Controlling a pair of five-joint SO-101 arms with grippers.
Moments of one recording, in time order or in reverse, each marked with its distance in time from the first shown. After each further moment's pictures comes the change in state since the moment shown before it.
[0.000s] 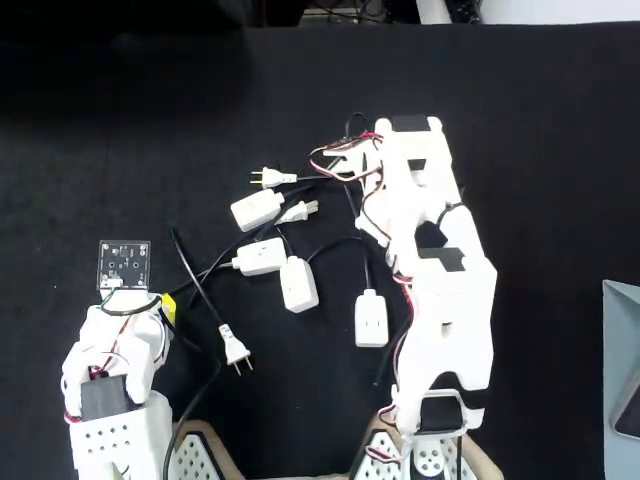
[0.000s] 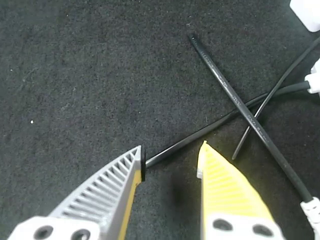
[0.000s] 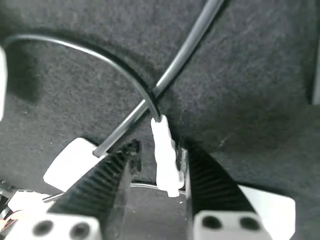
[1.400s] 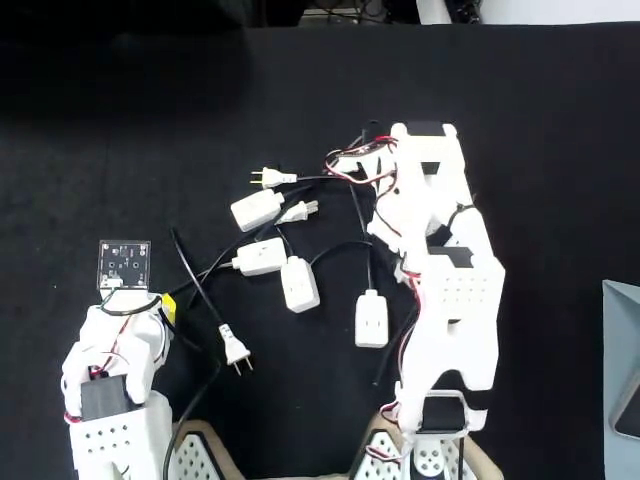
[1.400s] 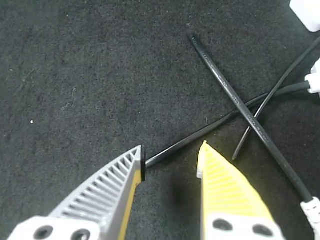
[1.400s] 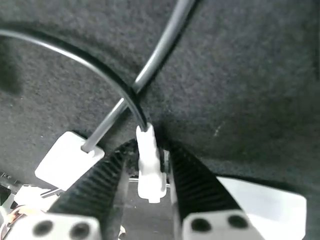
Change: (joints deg) left arm 0.0 0.0 0.0 0.0 0.0; right arm 3.4 1.5 1.4 0.3 0.0
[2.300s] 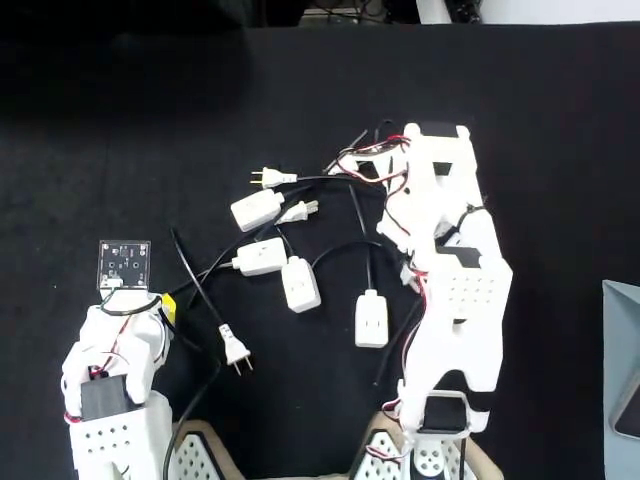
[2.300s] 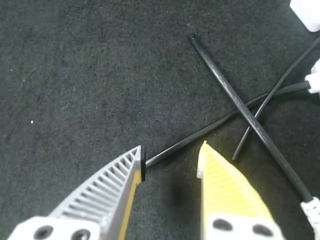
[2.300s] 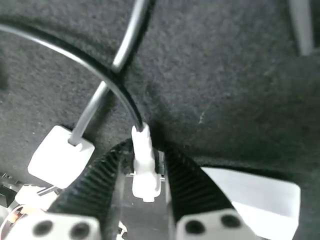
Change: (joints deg) left arm 0.0 0.0 0.0 0.0 0.0; right arm 2.5 -1.1 0.3 0.1 0.0
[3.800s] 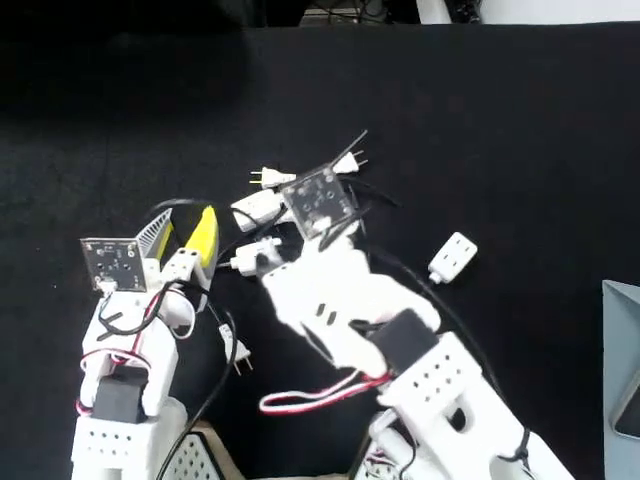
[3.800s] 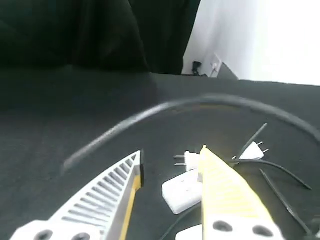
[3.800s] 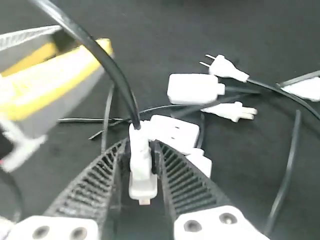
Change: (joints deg) left arm 19.4 0.1 -5.2 -30.7 21.5; right arm -41.8 -98.4 76.2 -49.3 -44.6
